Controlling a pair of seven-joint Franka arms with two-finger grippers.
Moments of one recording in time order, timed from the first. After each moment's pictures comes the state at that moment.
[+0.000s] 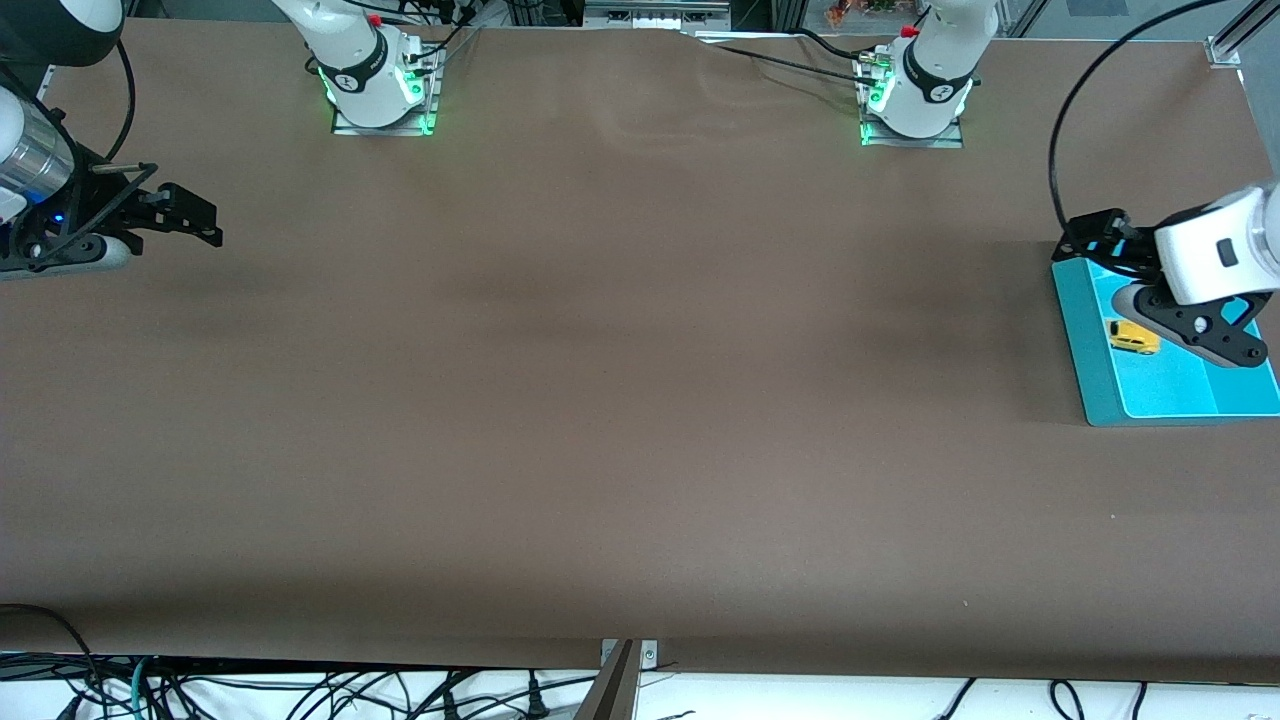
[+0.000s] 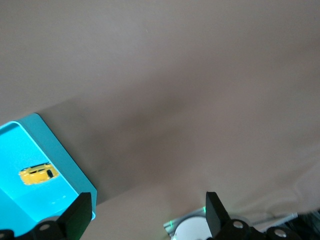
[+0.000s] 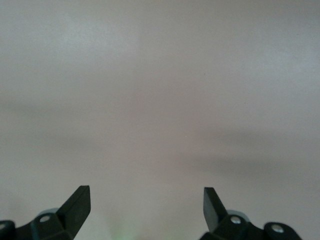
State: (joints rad) left arm 0.47 0.32 -0.66 -1.29 0.12 1.30 0.23; right arm -0.27 -0.06 0.25 -1.82 0.03 1.68 -0.13
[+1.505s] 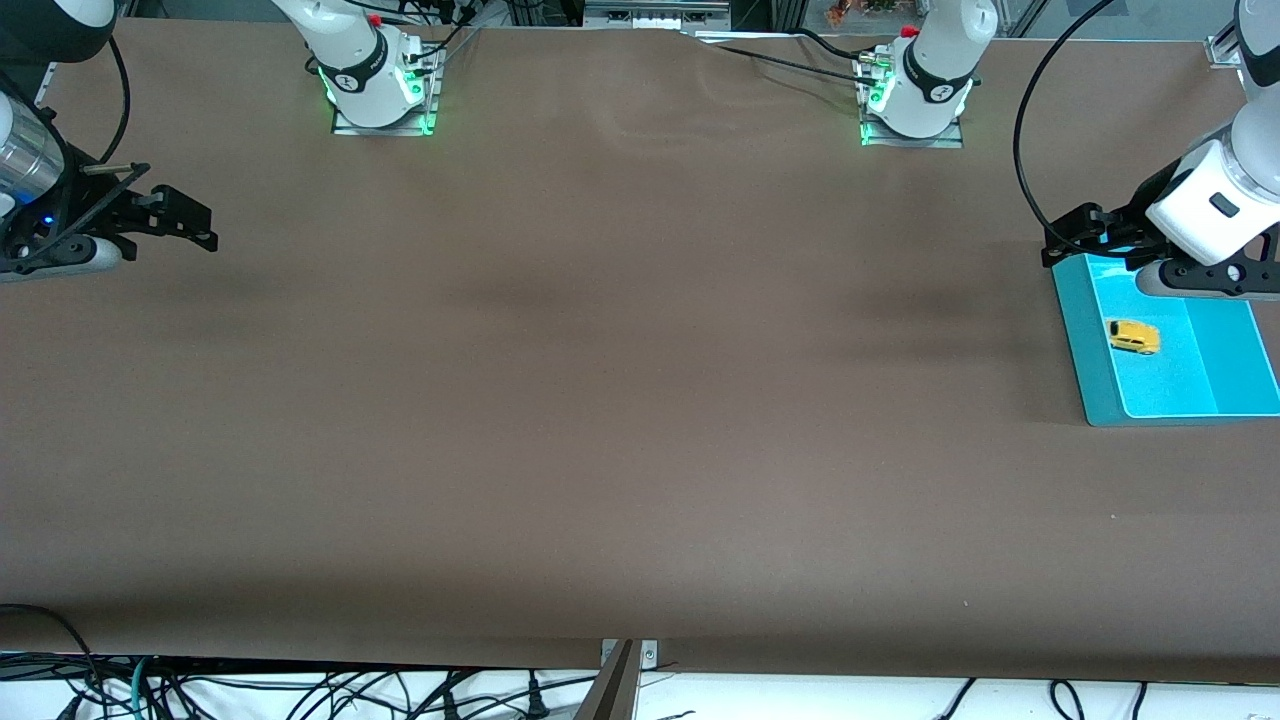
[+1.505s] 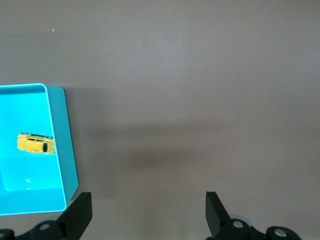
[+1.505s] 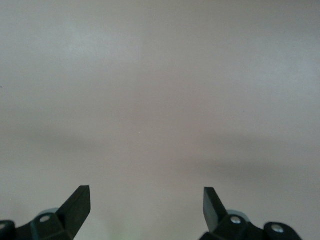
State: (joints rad) left arm -0.02 0.02 -0.02 -1.66 -0.03 1.58 -0.02; right arm -0.26 -0.03 0.25 -1.76 0.03 1.68 -0.13
